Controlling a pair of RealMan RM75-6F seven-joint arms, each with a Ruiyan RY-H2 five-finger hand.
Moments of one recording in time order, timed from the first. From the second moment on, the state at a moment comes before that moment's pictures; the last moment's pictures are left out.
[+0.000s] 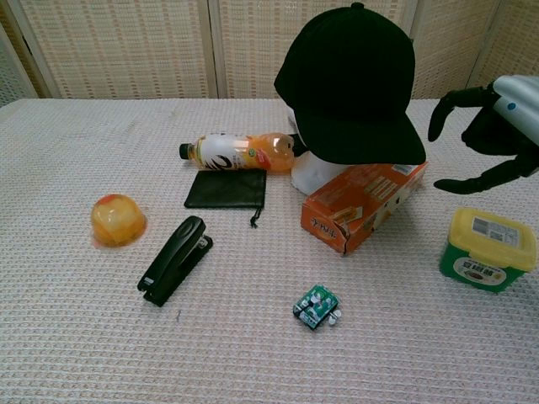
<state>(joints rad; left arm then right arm) -0.12 -1.14 -0.06 -1.60 1.49 1.49 0.10 0.41 -1.66 0.17 -1.18 -1.67 1.43 0.01</state>
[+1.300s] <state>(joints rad) -0.13 -1.11 -0.06 -1.62 1.48 1.46 0.05 0.53 -1.89 0.20 -0.81 -1.64 1.64 0.27</state>
